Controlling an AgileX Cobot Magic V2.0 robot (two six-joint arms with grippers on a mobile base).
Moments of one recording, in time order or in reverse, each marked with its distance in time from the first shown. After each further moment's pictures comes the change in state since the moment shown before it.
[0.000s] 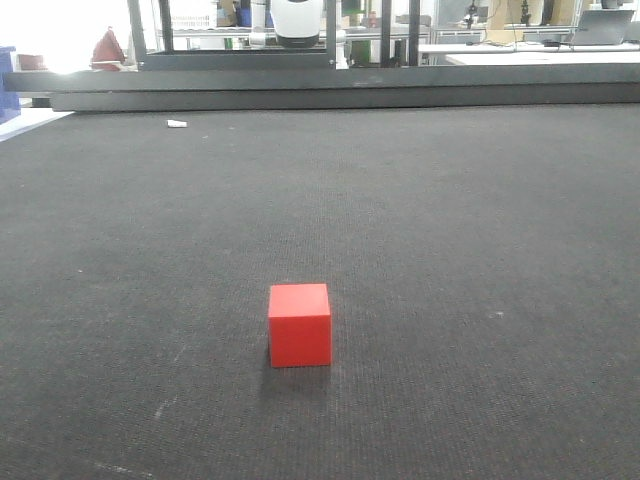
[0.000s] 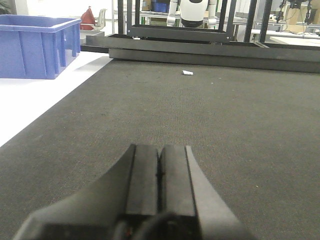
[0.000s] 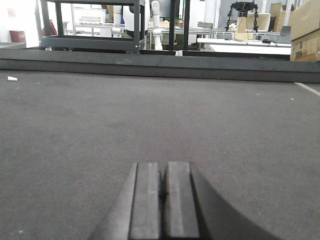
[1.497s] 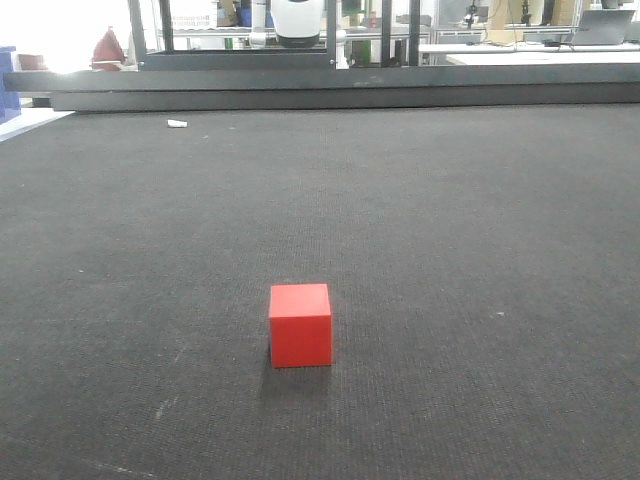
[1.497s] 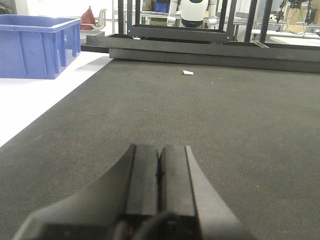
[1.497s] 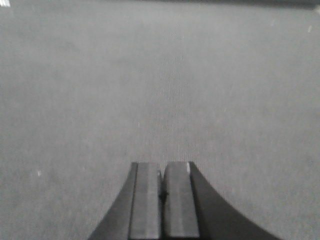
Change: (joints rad) left arm 0.000 0.000 0.000 0.000 0.000 0.000; right arm 0.000 0.258 -0.308 0.000 0.430 0.000
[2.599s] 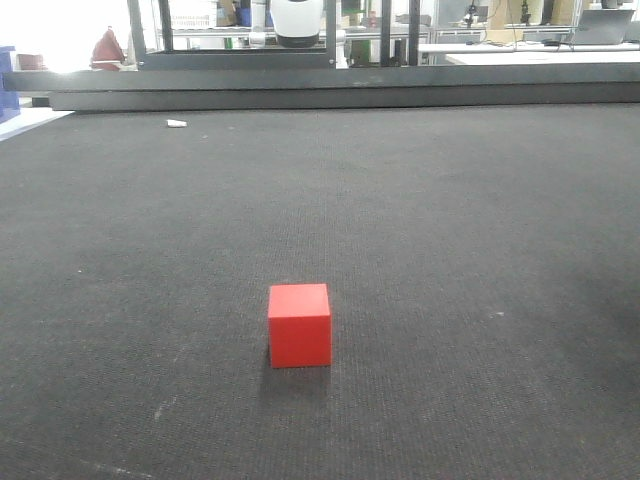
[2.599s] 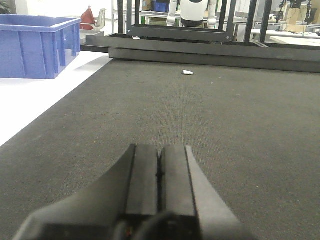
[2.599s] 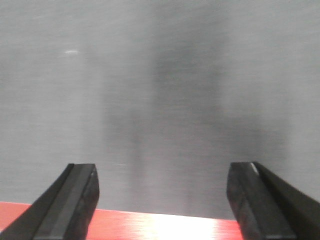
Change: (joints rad) left arm 0.000 0.000 0.000 0.000 0.000 0.000; right arm 0.372 0.823 -0.527 -0.080 0.540 0.483
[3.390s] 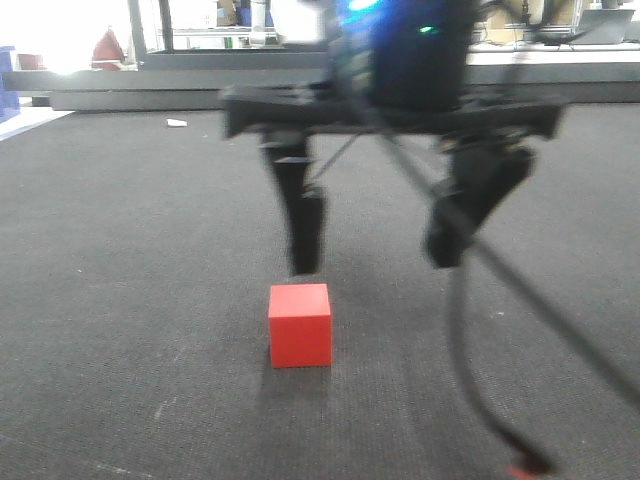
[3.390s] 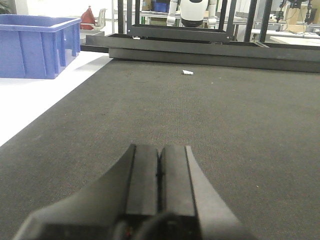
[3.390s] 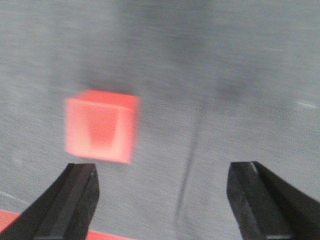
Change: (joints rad) left arm 0.000 0.000 0.000 0.000 0.000 0.000; right arm 0.381 0.679 -0.596 0.052 0.130 0.191
